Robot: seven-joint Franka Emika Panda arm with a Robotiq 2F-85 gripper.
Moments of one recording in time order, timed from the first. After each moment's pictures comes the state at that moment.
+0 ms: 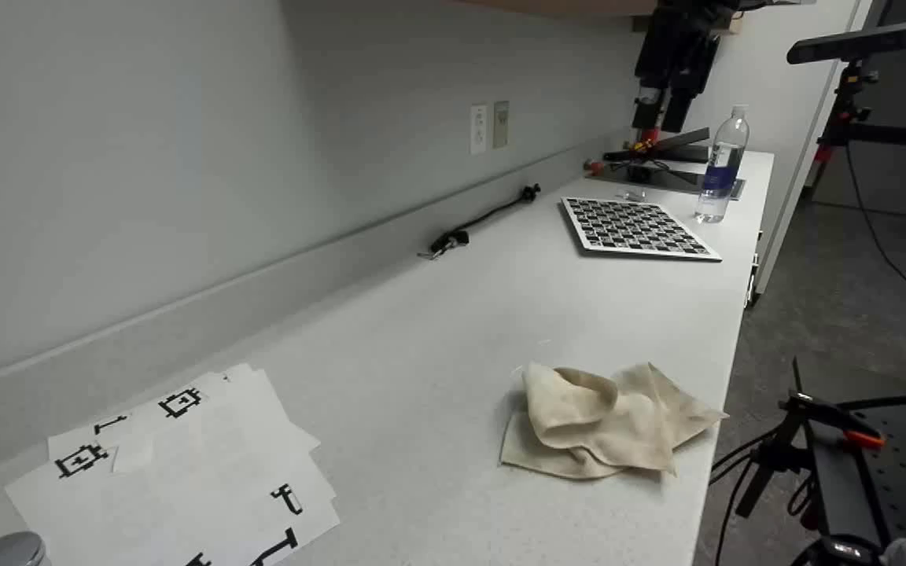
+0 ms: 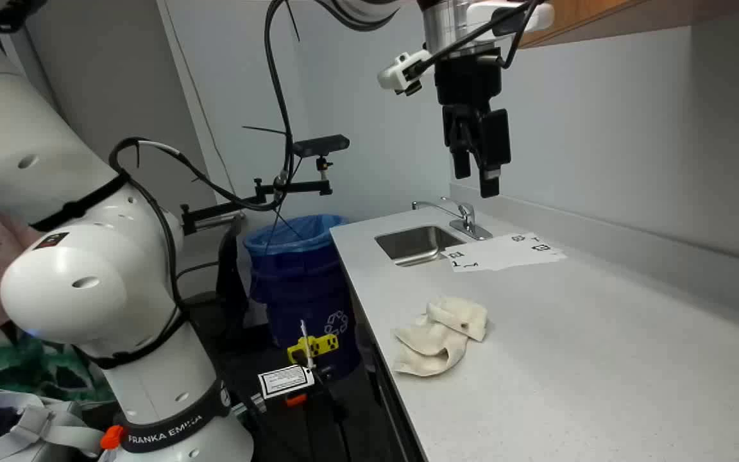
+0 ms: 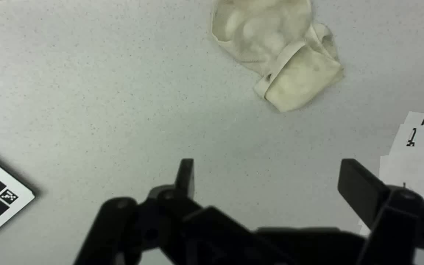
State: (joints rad) arm -0.04 -0.37 -0.11 -2.31 0.08 2.02 0.04
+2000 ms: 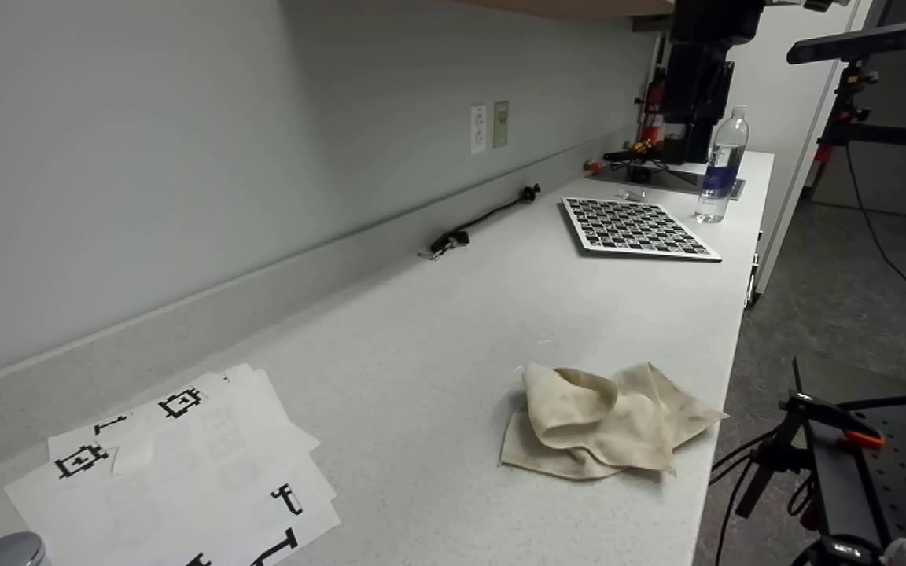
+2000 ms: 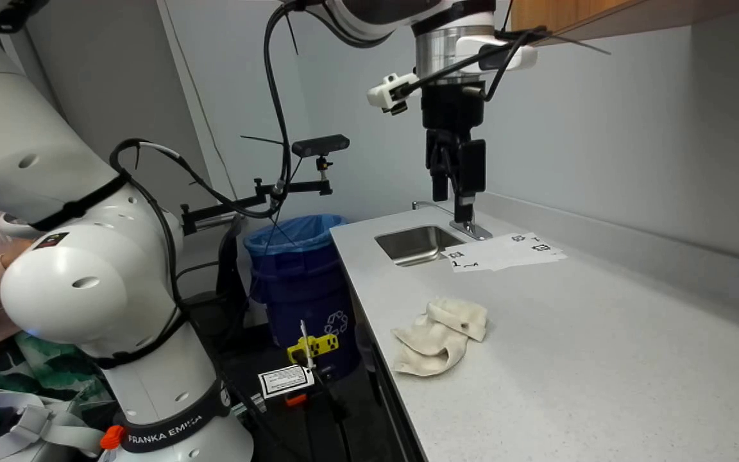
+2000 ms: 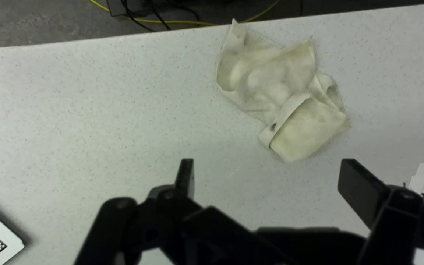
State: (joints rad) arm -0.04 -0.37 -0.09 -2.36 0.07 1.94 0.04
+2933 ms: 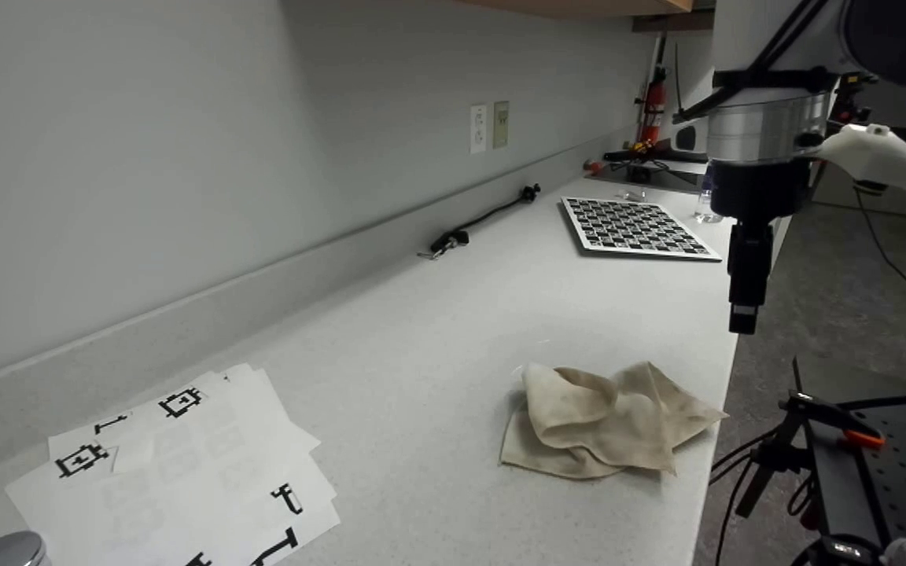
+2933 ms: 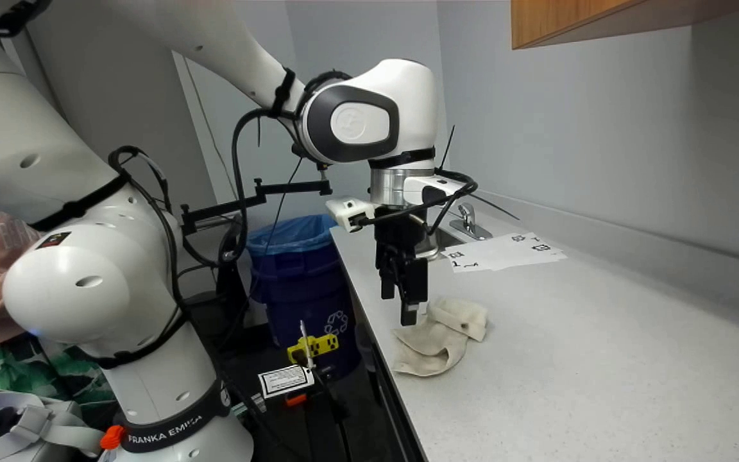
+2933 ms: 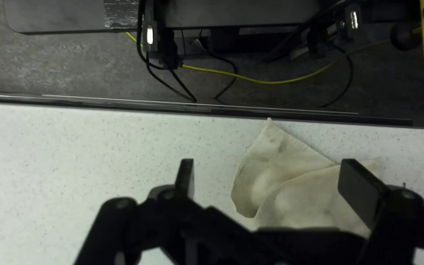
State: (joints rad) arm -0.02 -0.36 0.01 -2.73 -0.04 2.20 0.04
